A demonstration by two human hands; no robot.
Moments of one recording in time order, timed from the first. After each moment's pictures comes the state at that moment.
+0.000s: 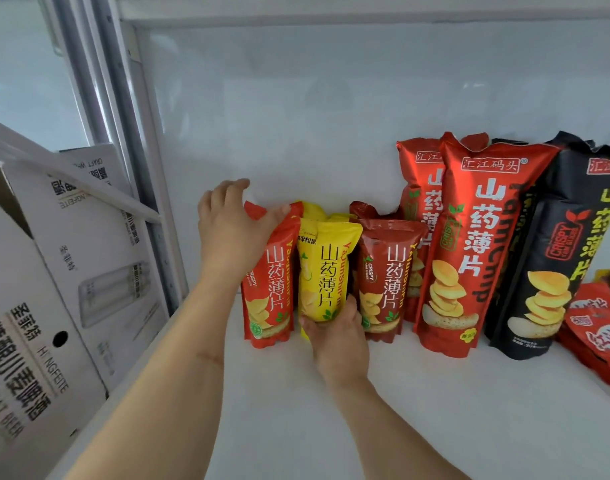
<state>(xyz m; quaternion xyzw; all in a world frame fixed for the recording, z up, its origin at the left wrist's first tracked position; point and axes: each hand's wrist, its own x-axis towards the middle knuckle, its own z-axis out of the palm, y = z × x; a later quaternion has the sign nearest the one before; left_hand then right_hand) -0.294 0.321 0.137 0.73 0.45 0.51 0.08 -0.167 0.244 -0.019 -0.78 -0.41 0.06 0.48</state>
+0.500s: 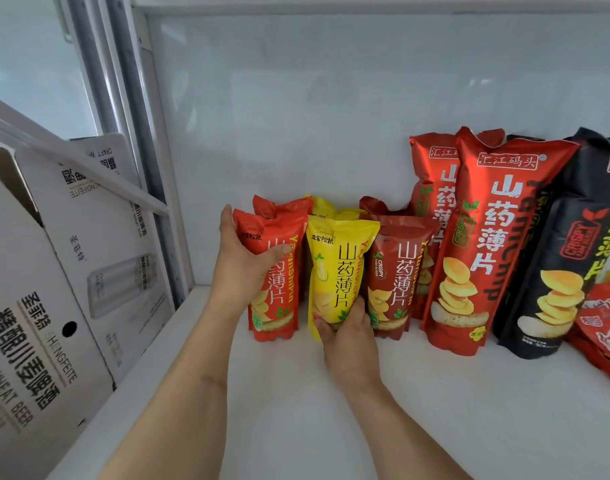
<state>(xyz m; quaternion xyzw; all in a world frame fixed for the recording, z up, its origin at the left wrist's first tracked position) -0.304 0.333 0.078 0.65 0.38 0.53 0.38 -0.166 0.239 -0.028 -0.78 -0.43 0.05 0.46</state>
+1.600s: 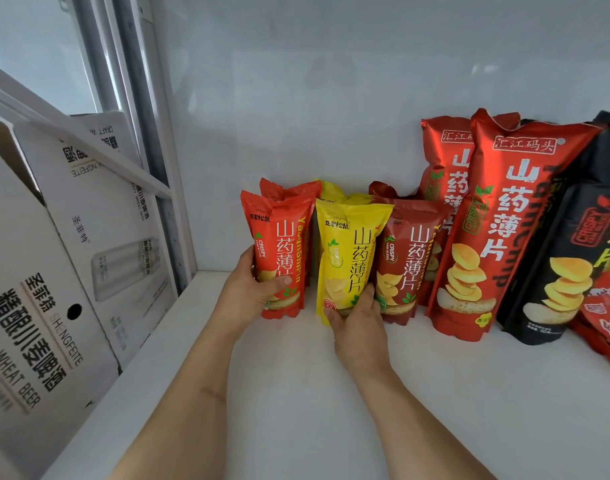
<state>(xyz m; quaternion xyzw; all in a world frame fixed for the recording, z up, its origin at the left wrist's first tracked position) -0.319 0.338 0.017 0.67 0.37 0.44 0.48 -0.164 0.237 -0.030 -0.79 -0.43 0.05 0.44</state>
